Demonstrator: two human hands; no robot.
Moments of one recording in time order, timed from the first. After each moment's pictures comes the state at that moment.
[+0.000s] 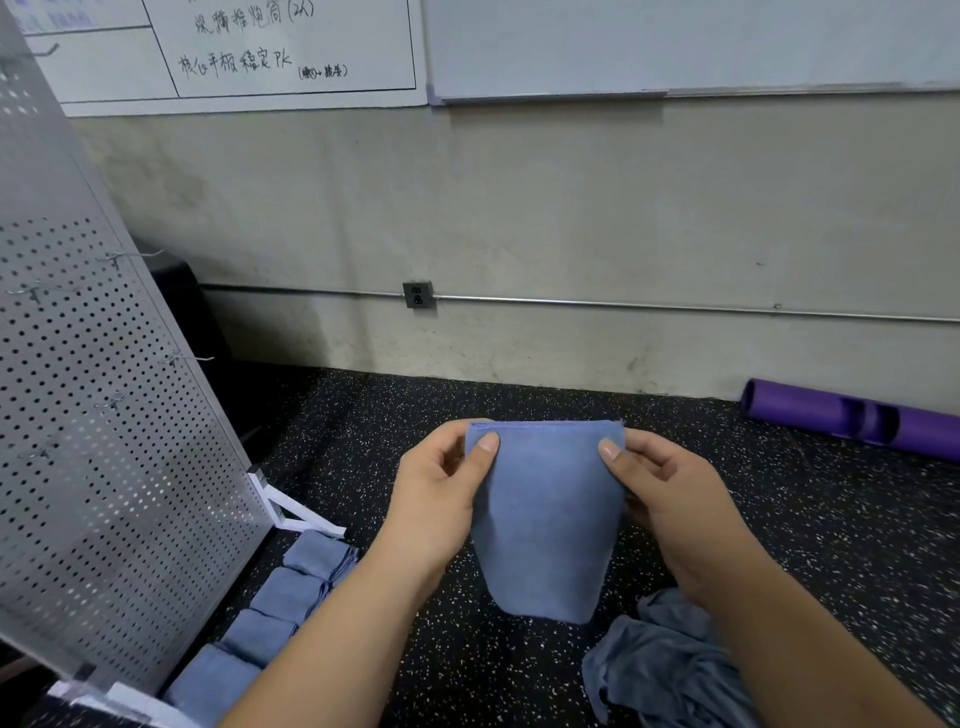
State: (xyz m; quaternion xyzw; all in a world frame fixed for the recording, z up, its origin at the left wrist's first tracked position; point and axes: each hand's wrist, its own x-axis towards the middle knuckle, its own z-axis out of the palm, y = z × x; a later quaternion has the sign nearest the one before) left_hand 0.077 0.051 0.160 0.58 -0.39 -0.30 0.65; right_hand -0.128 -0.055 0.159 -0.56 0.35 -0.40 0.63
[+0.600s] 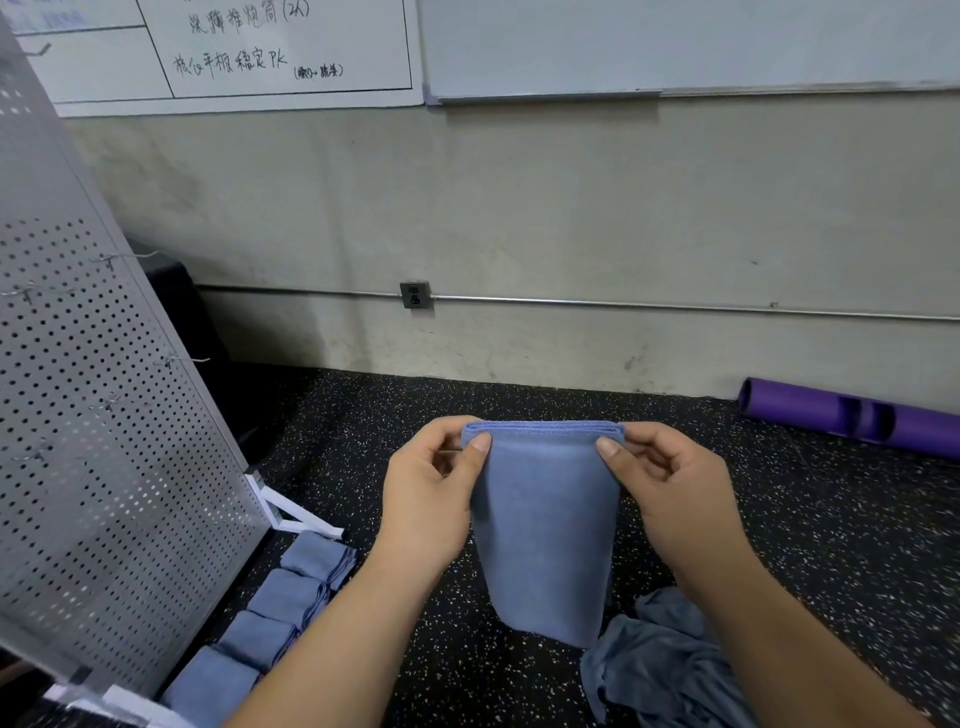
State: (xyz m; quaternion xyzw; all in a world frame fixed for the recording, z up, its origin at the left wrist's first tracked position) left_hand 0.083 0.047 0.153 0.62 -0.41 -0.19 0.65; right_hand -0.125 -0.058 0.155 -0.61 0.36 -0.50 0.50
